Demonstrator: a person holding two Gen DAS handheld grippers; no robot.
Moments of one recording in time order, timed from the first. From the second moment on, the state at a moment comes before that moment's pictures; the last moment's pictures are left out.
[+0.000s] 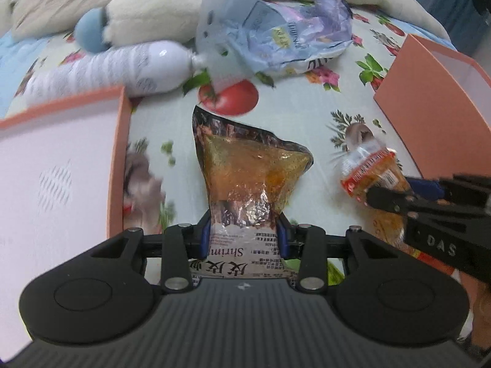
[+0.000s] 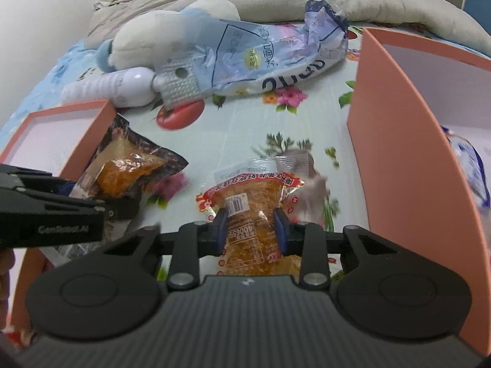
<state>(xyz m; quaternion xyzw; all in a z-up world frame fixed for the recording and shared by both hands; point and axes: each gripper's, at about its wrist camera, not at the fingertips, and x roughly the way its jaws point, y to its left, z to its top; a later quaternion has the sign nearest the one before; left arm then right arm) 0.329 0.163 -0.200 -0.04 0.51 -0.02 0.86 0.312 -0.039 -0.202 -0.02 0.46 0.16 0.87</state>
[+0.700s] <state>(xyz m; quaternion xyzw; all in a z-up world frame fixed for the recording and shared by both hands) 0.175 0.125 -0.130 -0.13 0.46 0.05 0.88 0.176 -0.089 -0.110 0.03 0.40 0.21 0.89</state>
